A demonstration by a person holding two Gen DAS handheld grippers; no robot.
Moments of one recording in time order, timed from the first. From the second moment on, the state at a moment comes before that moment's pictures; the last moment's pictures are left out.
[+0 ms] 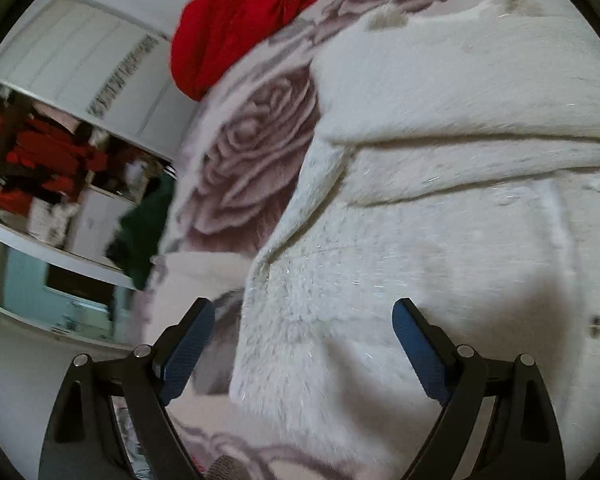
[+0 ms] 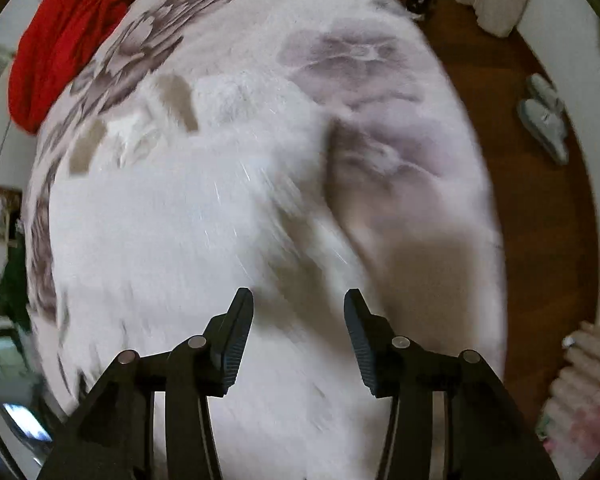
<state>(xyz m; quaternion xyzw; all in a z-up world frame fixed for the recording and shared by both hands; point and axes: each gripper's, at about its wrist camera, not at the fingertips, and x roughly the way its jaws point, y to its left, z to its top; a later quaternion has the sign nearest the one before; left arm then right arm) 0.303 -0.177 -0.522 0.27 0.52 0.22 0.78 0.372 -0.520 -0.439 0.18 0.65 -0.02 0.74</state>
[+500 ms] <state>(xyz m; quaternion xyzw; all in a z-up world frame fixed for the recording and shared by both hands) 0.233 -0.470 -0.513 0.25 0.60 0.06 0.75 0.211 -0.726 -0.416 0.19 0.71 -0.11 0.67</state>
